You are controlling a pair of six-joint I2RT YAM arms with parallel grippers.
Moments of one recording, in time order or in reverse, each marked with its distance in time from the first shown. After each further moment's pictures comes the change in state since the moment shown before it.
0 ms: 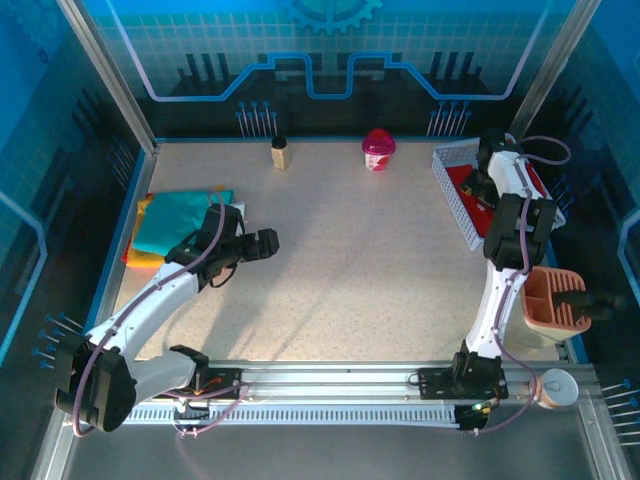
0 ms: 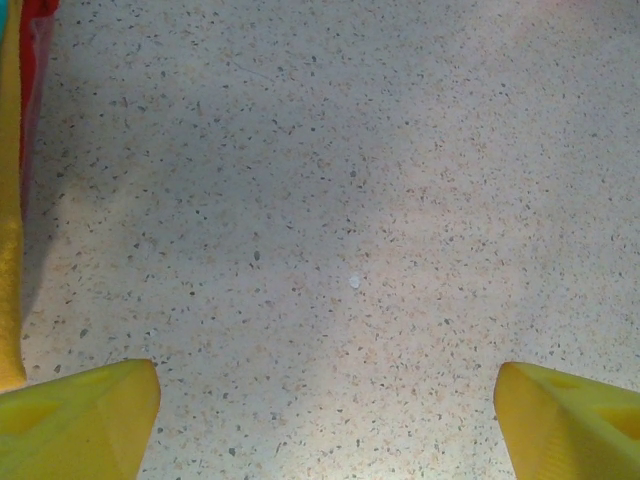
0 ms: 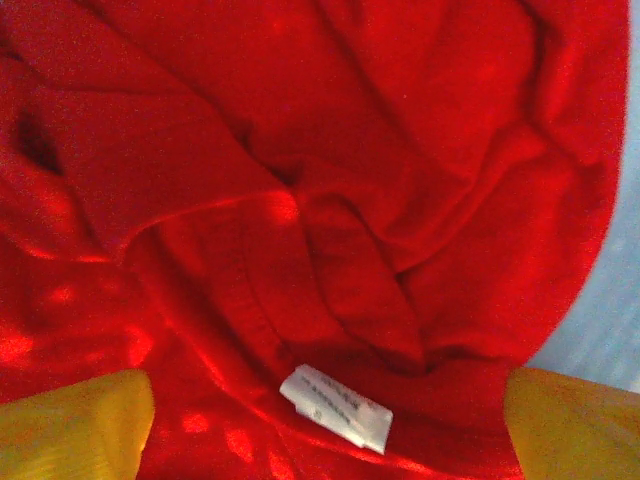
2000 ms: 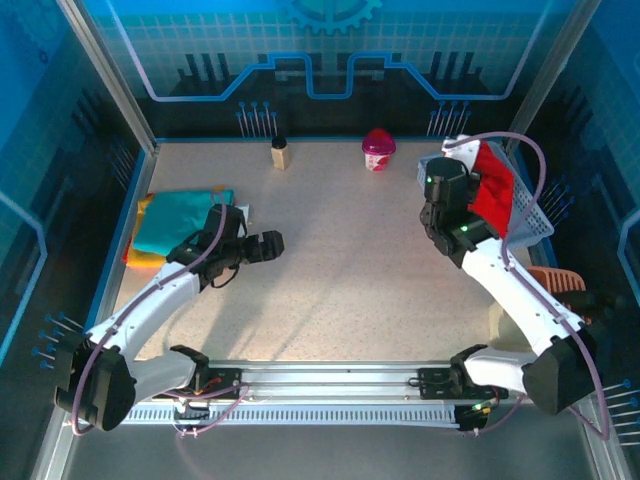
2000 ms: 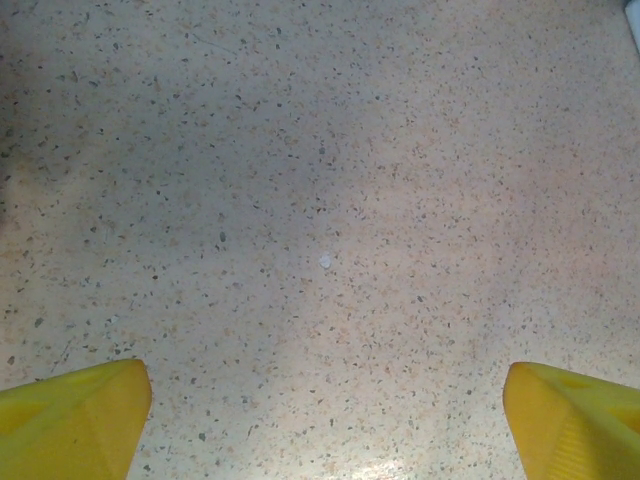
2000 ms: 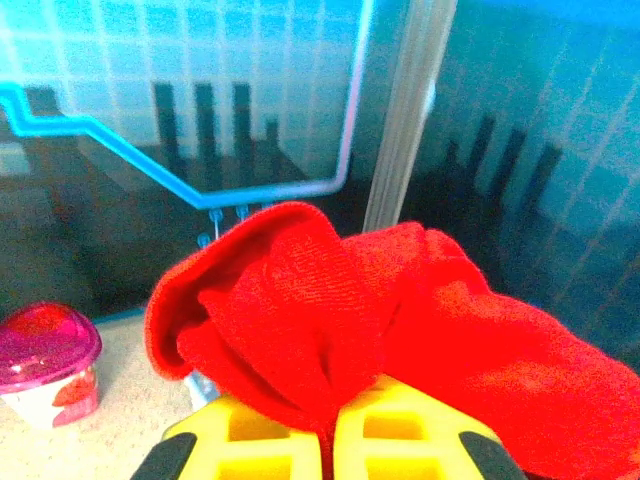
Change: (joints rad) left arm -0.014 0.015 0.015 -0.015 0.052 0.001; right arm 0.660 -1.054 -0.869 0.993 0.701 -0.645
